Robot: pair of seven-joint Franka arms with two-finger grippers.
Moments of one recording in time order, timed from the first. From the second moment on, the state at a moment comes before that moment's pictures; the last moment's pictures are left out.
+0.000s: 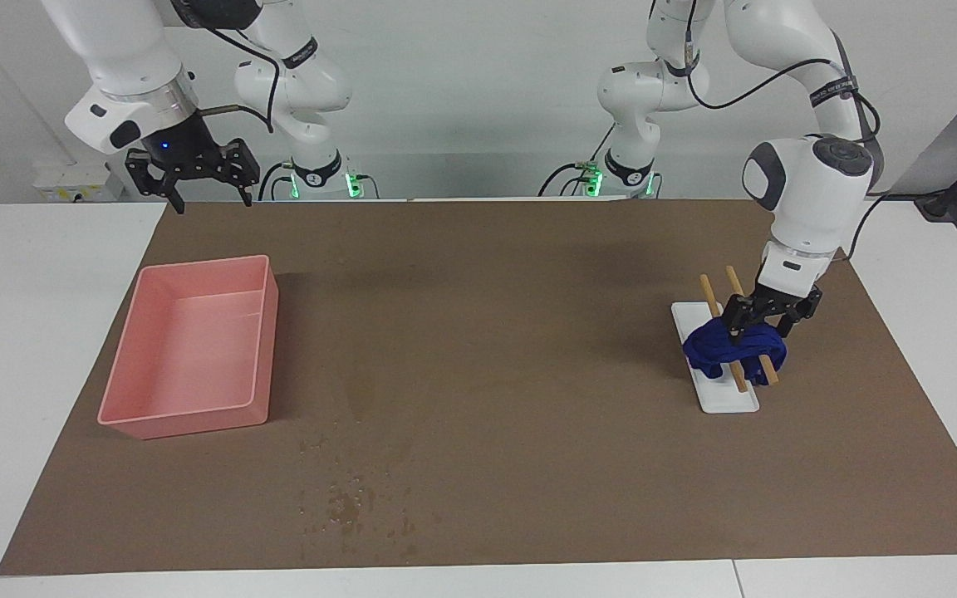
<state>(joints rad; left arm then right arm) 0.01 0.09 -0.01 -2.03 0.05 2.35 -0.12 -0.08 -0.08 0.10 -1.62 -0.02 1.49 -0.12</state>
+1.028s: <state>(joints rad) 0.01 0.07 0.00 -2.03 0.07 2.34 -0.15 -0.07 -0.10 0.10 -1.67 0.06 1.49 -0.01</state>
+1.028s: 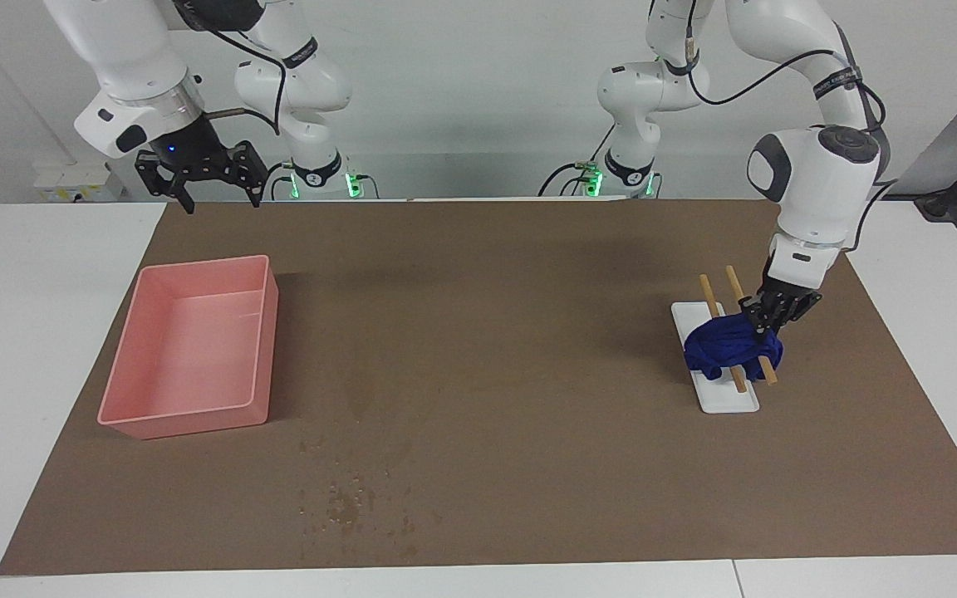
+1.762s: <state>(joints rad) -0.01 0.05 -0.03 -1.74 -0.36 1.89 -0.84 -0.07 -0.11 0.10 -1.70 0.08 1.49 0.02</state>
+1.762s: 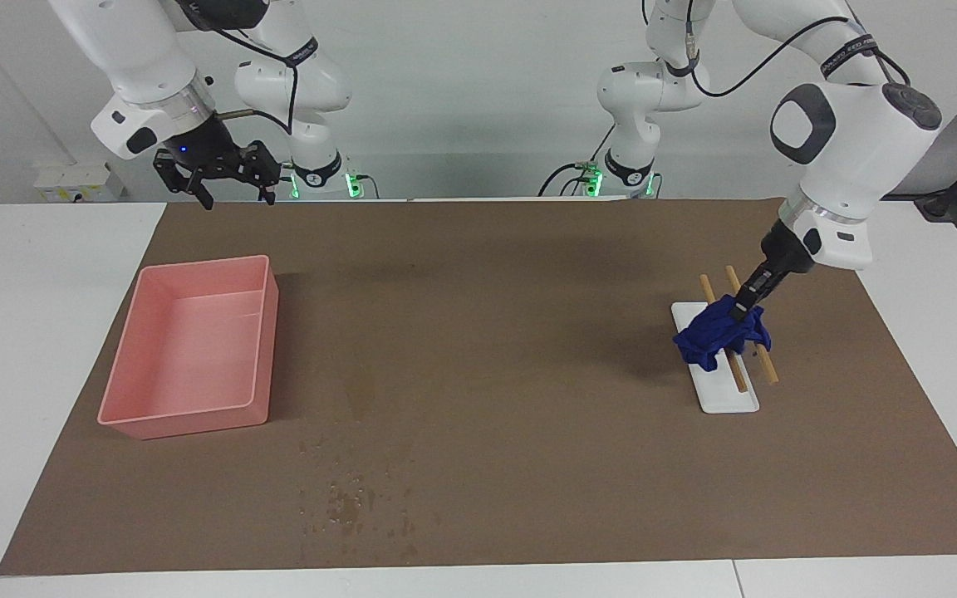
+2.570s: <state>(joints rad) -0.12 -0.01 -0.35 -1.73 -0.50 1.97 -1.67 0.03 -0.14 0.11 -1.82 0.47 1.71 0.67</state>
